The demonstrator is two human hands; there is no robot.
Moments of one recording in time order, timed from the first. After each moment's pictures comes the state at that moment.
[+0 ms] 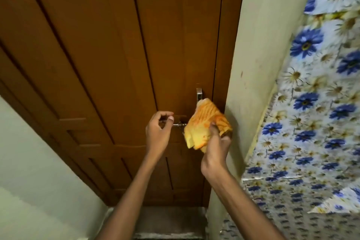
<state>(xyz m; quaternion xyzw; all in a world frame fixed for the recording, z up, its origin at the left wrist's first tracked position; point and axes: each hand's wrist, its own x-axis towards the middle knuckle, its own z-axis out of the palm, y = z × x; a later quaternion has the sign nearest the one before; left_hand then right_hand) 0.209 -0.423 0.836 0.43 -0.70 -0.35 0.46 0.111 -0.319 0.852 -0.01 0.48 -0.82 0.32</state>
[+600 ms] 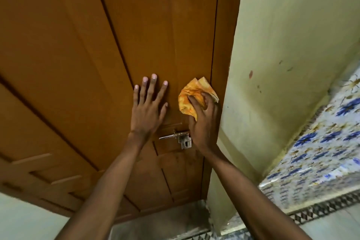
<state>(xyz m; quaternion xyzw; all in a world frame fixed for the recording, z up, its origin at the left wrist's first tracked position) 0.168 -0.599 0.834 0.27 -0.89 0.19 0.31 0.053 -0.456 0.803 -0.38 0.79 -0.45 -0.16</state>
